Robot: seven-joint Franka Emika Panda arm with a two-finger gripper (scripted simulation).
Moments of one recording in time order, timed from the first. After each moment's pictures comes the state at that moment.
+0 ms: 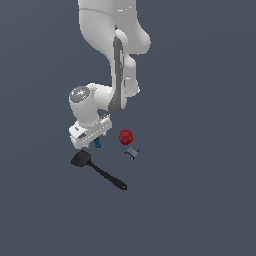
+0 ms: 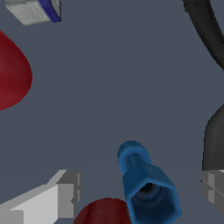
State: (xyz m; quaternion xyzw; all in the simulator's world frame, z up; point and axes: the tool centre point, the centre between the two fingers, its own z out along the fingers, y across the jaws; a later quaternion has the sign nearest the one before) arm -0.057 -0.162 0.055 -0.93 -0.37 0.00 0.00
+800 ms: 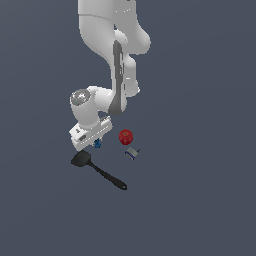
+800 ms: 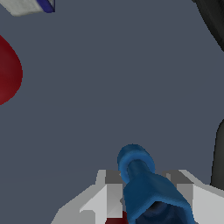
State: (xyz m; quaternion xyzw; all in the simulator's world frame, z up) arm -0.056 -0.162 0.043 -0.93 -0.37 0.00 0.00
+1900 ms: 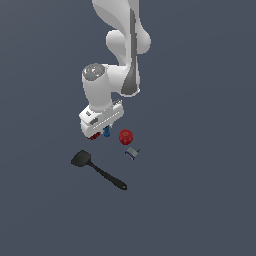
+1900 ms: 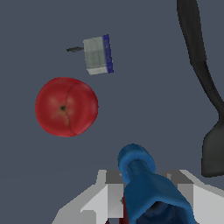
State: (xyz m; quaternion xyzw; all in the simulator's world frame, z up) arm -0.074 -0.103 0.124 -0.93 -0.37 0.00 0.00
